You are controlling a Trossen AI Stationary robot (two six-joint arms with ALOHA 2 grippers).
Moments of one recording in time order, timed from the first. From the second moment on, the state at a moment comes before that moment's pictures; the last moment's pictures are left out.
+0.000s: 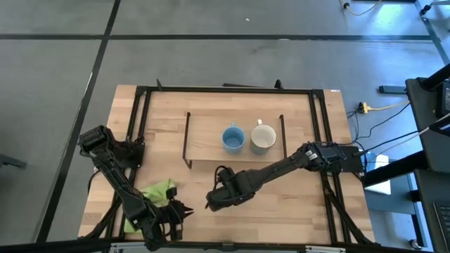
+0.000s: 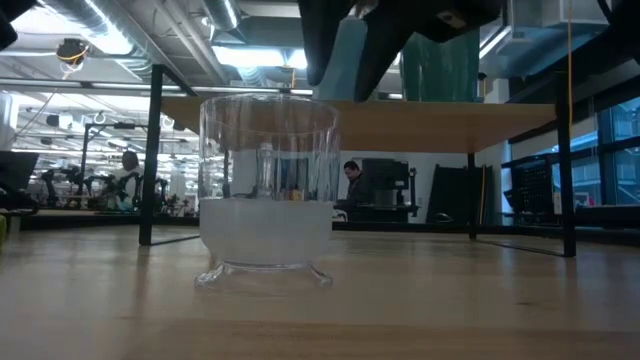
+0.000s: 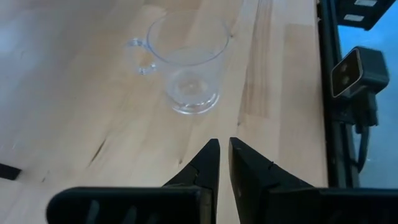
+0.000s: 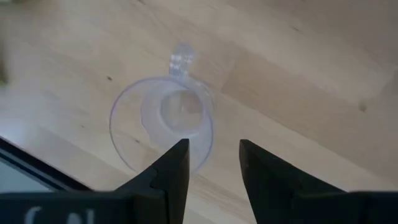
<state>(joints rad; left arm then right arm) -0.97 1.74 1.10 -0.46 -0.82 -1.05 0.42 2.32 2.26 -1.30 0.10 1.52</state>
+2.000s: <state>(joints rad) -0.95 1.74 1.10 -0.51 -0.81 -1.05 0.44 2.38 2.29 -1.17 0.14 1.53</state>
